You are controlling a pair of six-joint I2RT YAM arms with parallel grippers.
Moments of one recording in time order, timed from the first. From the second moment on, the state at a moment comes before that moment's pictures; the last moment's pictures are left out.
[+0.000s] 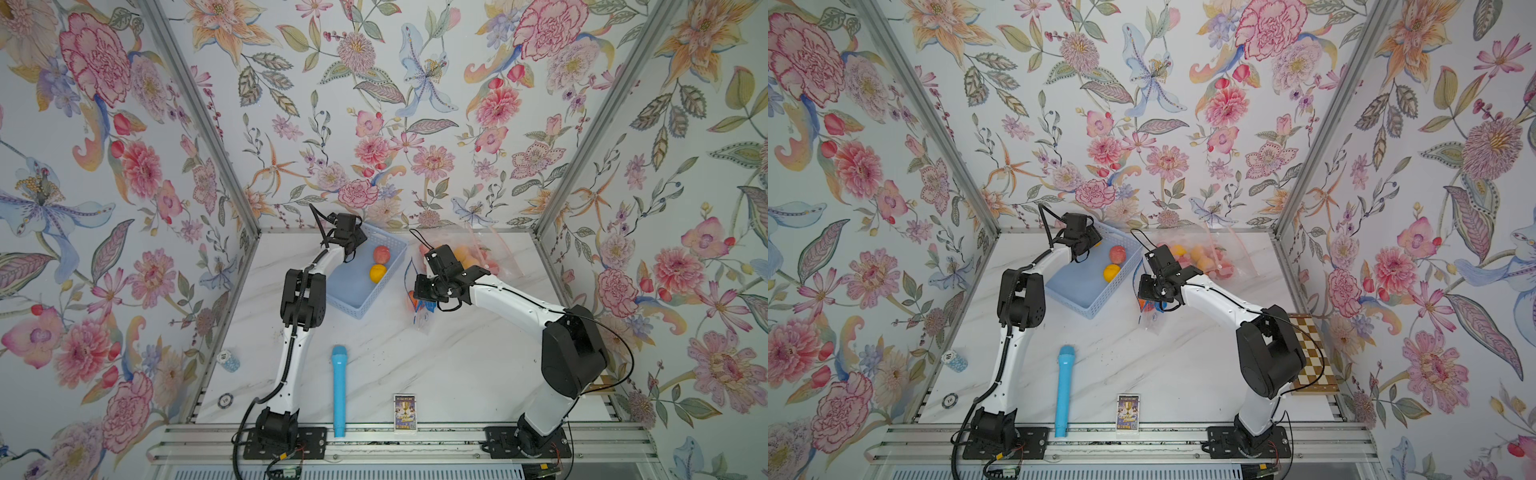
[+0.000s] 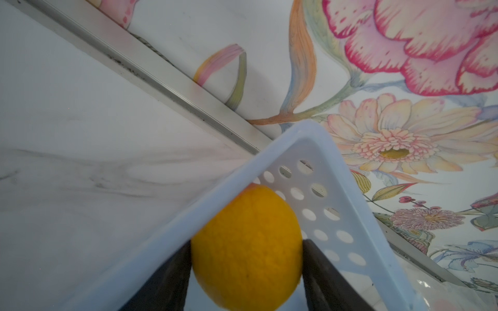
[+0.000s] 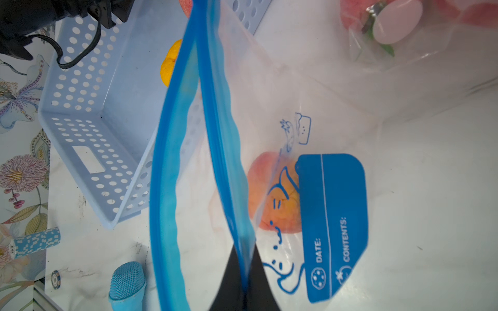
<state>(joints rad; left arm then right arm) -0.23 2.60 2.21 -0.26 -0.07 -0.78 0.61 1.75 1.34 -0.52 -0.10 0.64</state>
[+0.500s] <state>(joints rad) -0.23 2.39 1.82 -0.06 -0.05 -0.75 0.61 1.75 1.34 -0.52 -0.10 0.61</state>
